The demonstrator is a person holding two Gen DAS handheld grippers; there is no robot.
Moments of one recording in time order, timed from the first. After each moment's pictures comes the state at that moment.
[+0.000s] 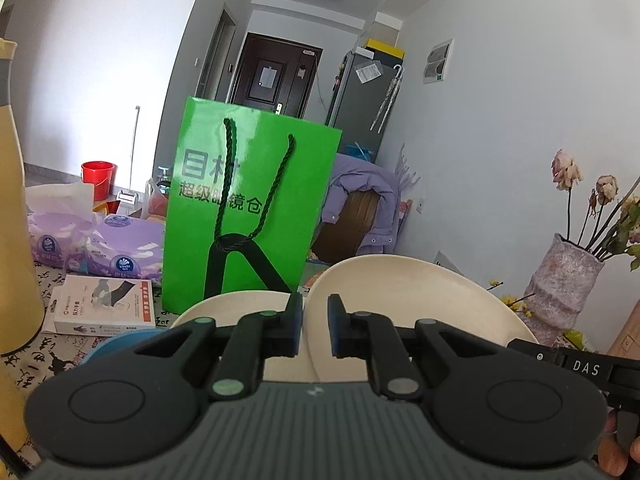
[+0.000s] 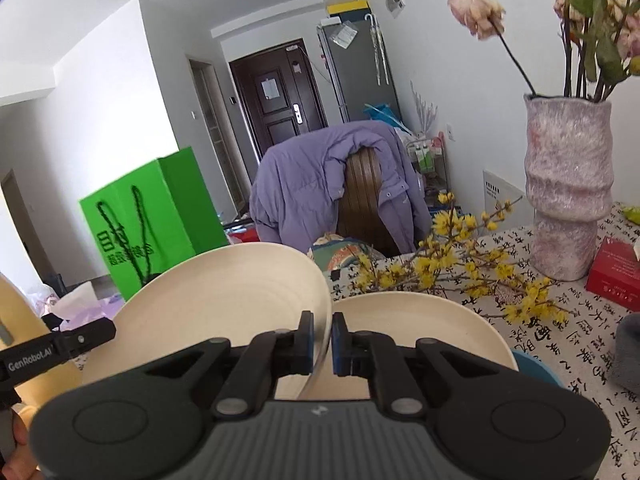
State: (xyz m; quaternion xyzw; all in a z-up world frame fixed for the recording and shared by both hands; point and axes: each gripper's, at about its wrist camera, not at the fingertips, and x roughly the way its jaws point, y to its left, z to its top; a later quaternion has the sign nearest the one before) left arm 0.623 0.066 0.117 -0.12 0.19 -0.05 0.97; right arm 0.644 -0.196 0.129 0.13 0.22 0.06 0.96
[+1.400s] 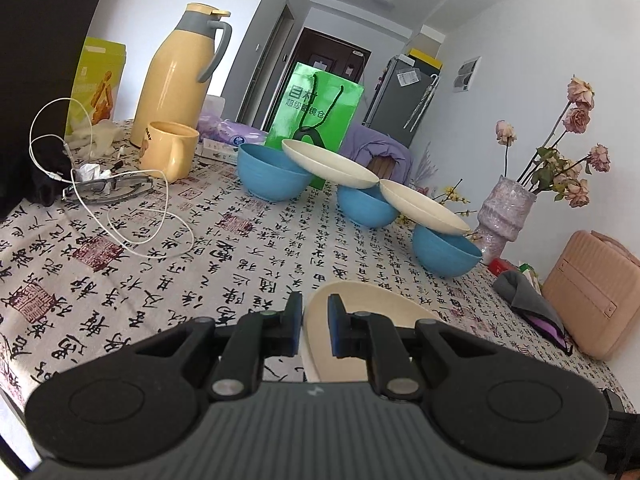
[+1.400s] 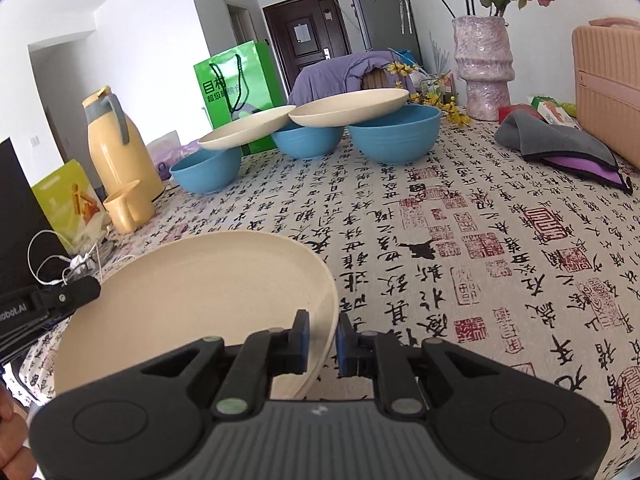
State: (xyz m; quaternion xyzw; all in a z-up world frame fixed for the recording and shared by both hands) left arm 0.230 0.044 0.032 -0.19 0.20 0.01 0.96; right arm 0.270 -0.214 0.021 0.10 0.30 0.11 0.94
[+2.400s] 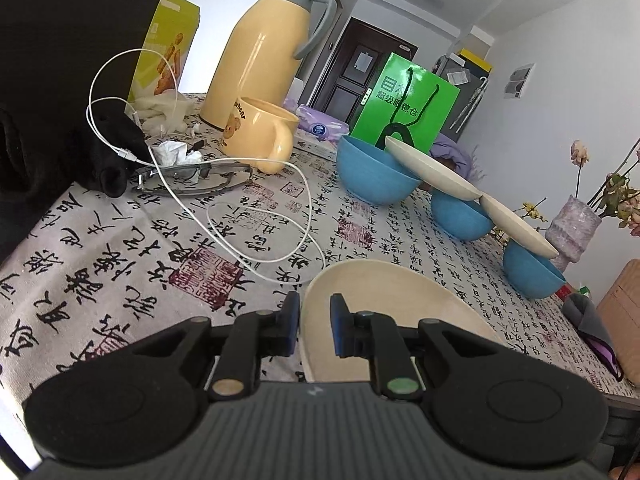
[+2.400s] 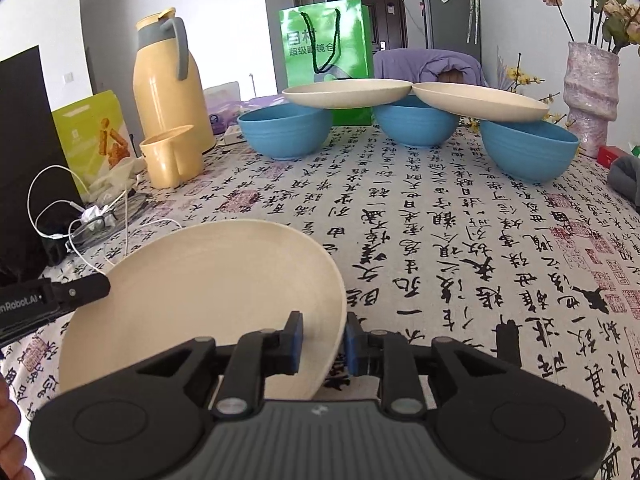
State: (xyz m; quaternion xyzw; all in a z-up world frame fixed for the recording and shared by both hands) left arm 0.272 0.160 -0.012 -0.22 0.23 0.06 0.95; right arm 0.336 -0.077 0.002 0.01 0.31 0.16 0.94
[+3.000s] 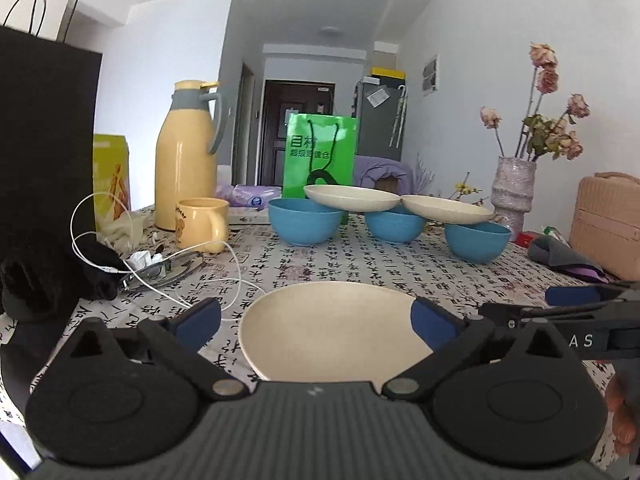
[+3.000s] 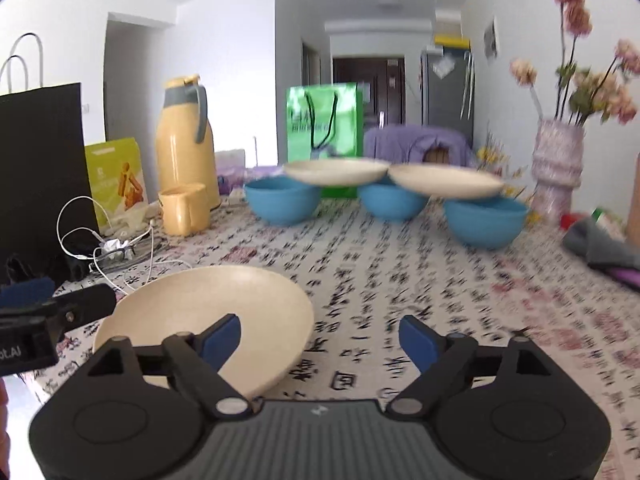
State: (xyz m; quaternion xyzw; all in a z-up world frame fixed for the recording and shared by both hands) left arm 0.183 0.077 0.025 -0.03 0.13 0.01 0.99; right arm 0.251 -0.117 0.027 -0.02 0.18 0.14 0.97
